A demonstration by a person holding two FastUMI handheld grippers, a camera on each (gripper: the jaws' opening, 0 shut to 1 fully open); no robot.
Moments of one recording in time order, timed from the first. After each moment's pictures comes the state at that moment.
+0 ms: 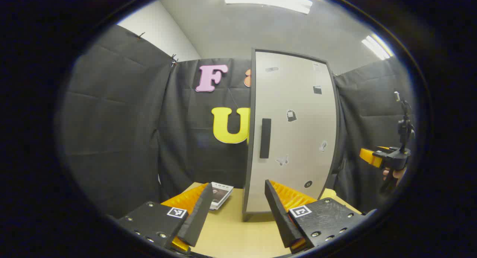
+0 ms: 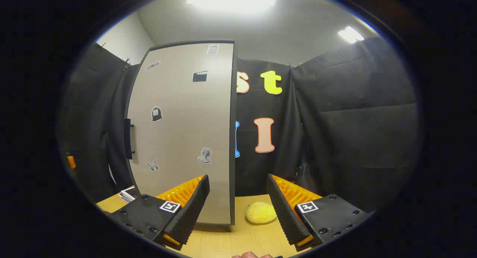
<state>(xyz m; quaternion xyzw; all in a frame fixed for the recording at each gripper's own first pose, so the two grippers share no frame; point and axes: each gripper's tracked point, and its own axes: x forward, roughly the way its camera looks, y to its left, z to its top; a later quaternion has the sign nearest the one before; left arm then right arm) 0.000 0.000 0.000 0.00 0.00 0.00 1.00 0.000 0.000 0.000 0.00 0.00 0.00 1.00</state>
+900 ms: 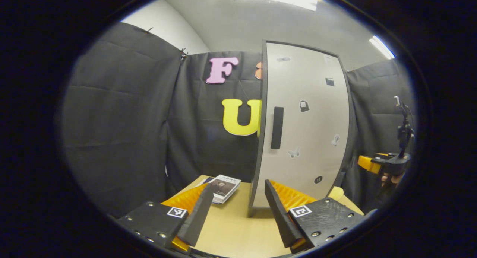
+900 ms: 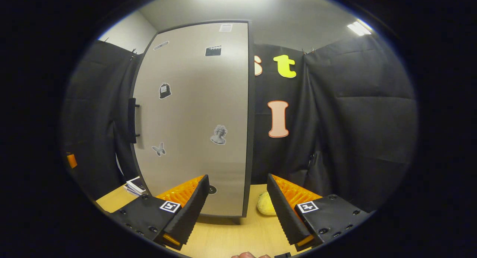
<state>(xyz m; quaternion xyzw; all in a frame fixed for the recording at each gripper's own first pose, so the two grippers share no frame) 0.013 0.026 -0.025 -0.01 0.02 0.03 1.00 0.021 0.050 -0.032 0.00 0.05 0.03 1.00</state>
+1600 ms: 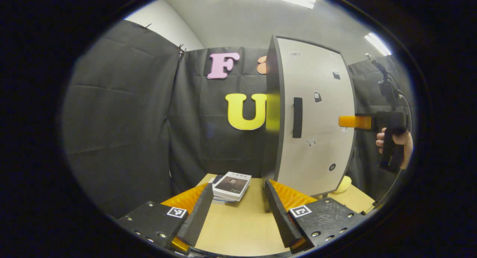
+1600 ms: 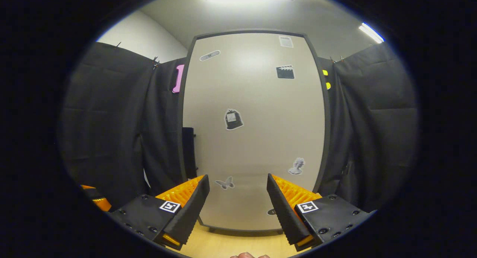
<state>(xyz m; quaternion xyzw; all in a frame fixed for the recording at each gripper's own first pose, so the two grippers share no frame) 0.014 0.126 -0.062 0.01 0.04 0.01 1.00 0.033 0.231 0.040 0.00 0.02 0.14 0.99</state>
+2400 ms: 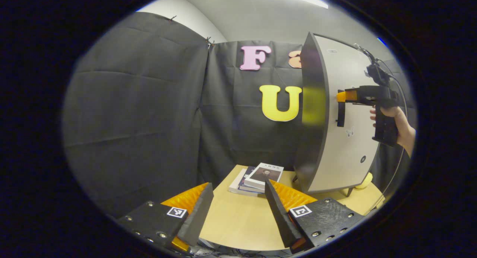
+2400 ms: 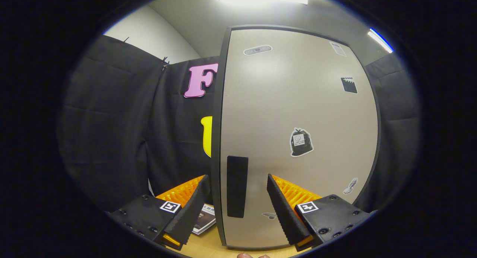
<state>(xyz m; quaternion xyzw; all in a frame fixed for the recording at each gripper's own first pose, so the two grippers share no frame) -0.007 0.252 -0.104 -0.02 0.07 0.10 0.99 0.107 0.344 0.062 0.00 0.01 0.13 0.99</state>
